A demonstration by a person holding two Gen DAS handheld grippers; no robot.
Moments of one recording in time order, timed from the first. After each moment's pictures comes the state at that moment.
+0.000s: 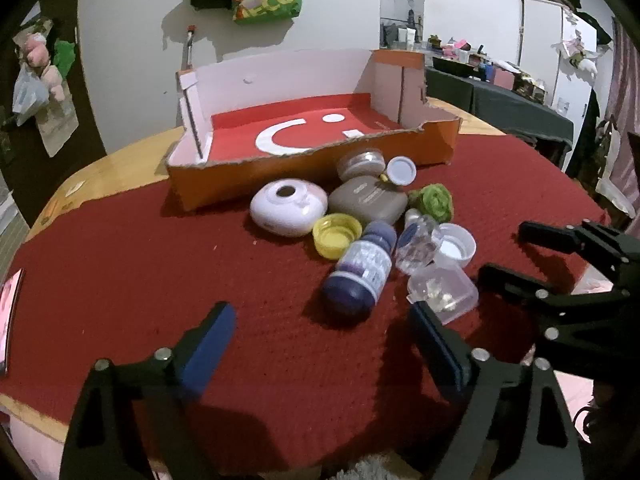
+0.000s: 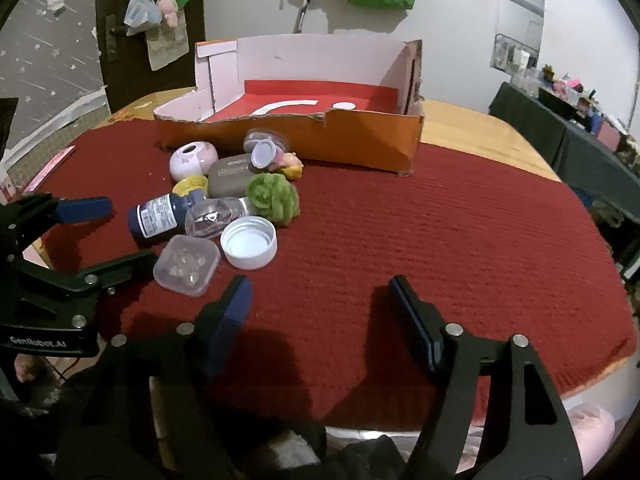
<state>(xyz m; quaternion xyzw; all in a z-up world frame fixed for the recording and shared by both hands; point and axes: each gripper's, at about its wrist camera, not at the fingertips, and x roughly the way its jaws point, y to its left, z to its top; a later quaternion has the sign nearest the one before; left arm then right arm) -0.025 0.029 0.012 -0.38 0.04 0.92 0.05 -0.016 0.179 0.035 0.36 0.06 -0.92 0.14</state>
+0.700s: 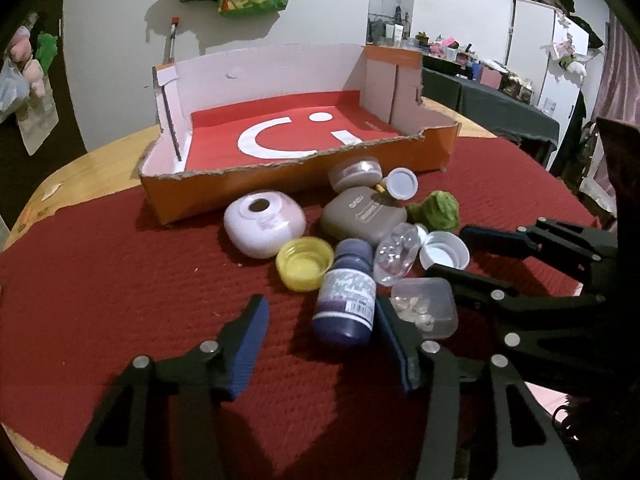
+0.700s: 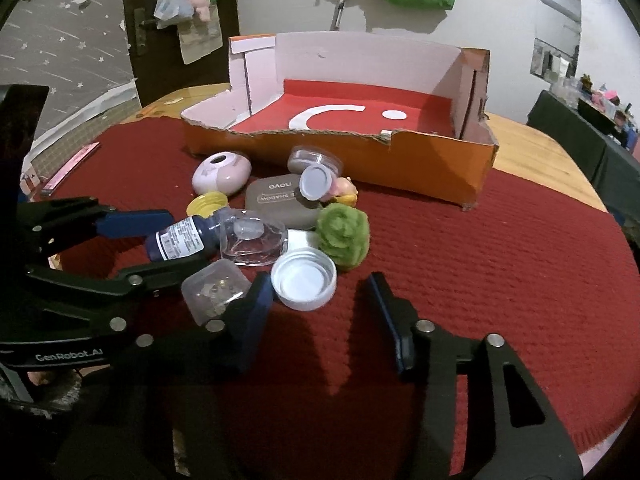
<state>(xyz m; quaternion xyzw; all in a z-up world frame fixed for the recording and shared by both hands) -0.045 0.025 0.012 -0.39 0.02 0.91 0.09 -0.045 0.154 0.037 0.37 0.07 -0.90 0.20</state>
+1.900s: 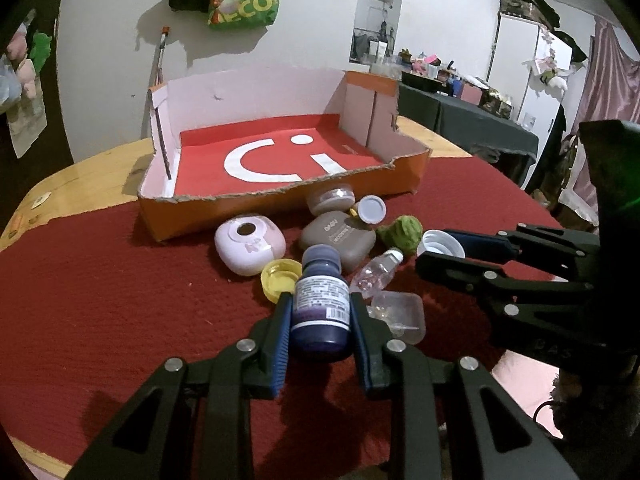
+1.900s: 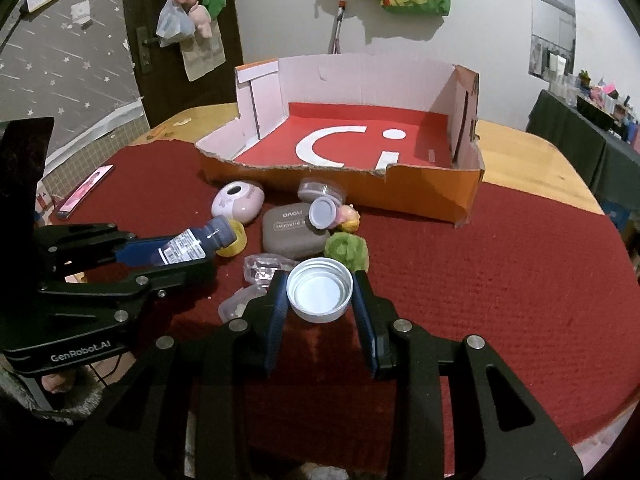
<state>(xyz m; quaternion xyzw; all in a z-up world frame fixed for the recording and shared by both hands) -0.035 0.021 0.032 -0.37 0.01 0.92 0.14 -0.035 0.160 0.065 0.36 0.04 -0.91 0.21</state>
